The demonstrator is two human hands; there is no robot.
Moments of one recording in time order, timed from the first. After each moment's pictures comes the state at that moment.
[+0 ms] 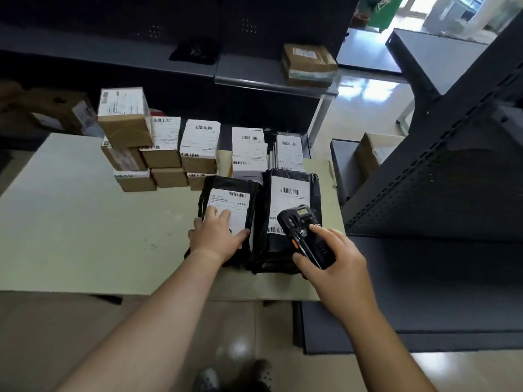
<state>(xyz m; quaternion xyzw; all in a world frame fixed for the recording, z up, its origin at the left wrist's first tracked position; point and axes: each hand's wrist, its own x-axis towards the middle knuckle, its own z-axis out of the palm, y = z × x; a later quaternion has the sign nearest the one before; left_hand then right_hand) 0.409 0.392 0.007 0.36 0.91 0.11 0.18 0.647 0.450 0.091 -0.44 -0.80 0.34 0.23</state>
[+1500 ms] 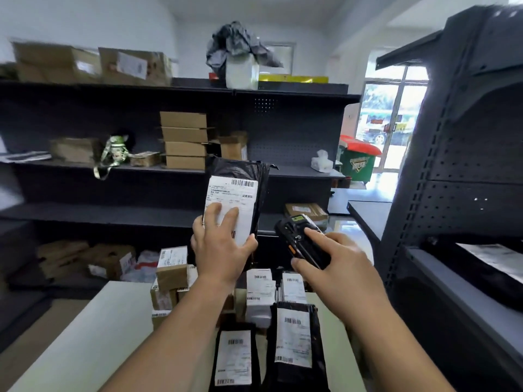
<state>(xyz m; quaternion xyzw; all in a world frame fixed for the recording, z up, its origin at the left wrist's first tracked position) 0.403 0.390 0.286 0.37 0.80 0.42 -0.21 0.625 0.440 0.338 -0.37 -0.86 0.19 0.30</state>
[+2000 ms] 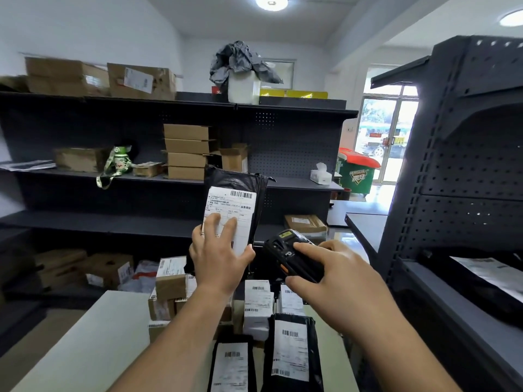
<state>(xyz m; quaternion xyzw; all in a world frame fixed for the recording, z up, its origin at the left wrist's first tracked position) 0.403 0.392 0.284 0.36 0.80 0.41 -0.25 0.642 0.411 0.375 -0.35 -0.90 0.11 0.23</state>
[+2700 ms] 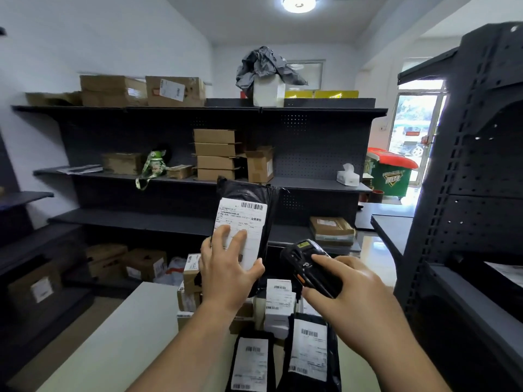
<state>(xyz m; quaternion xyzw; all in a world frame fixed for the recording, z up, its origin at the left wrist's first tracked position) 0.428 0.352 0.275 0.36 0.80 0.42 -0.24 0.652 0.424 0.338 -0.31 -0.89 0.17 0.29</state>
